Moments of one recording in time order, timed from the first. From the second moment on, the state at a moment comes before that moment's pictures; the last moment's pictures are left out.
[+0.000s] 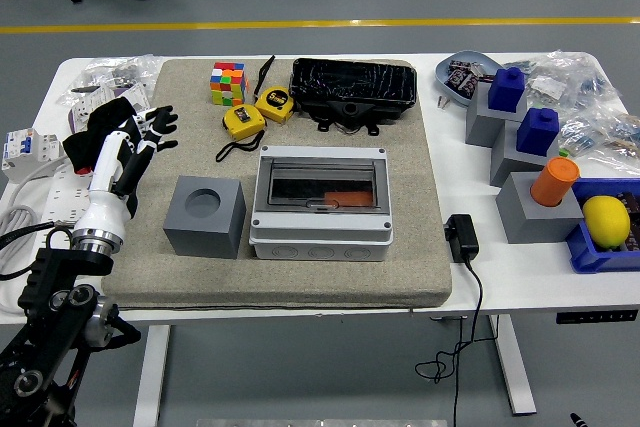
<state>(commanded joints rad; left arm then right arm) -0.08 0.04 -1.38 -1.38 1.26 0.22 -0.25 0.11 -0.05 1.62 0.18 -1.46 -0.11 -0.08</state>
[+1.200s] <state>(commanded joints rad) -0.06 0.02 -1.45 -1.39 1.26 0.23 -0.25 0.13 -0.05 1.52 0.18 -1.41 -0.06 -0.11</state>
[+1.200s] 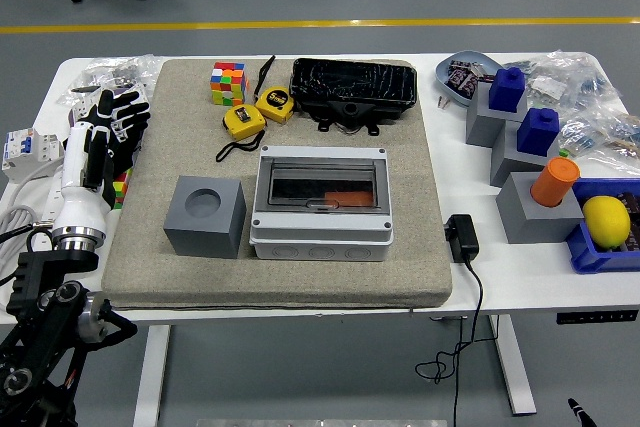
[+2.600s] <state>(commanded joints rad) -0.06 0.02 -1.45 -1.40 1.27 0.24 -0.25 0.14 -0.05 1.66 0.18 -1.53 -0.08 -0.15</state>
